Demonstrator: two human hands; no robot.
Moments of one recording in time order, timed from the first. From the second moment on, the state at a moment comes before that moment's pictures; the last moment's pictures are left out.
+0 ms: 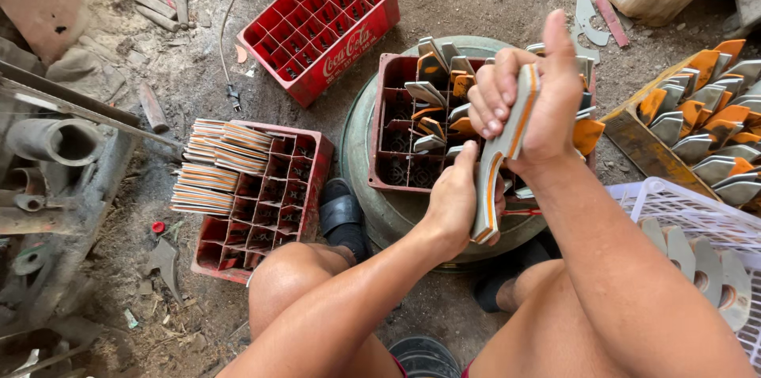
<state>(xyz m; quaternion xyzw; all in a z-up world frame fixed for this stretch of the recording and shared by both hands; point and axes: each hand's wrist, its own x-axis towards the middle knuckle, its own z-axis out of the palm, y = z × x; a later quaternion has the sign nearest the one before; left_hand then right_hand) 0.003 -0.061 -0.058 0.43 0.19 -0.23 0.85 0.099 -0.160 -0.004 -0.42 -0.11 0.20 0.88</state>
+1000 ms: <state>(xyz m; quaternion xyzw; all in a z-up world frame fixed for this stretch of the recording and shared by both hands) -0.007 -0.068 -0.051 0.57 0.14 -0.27 0.76 0.117 -0.171 0.014 -0.50 -0.07 0.42 0.76</state>
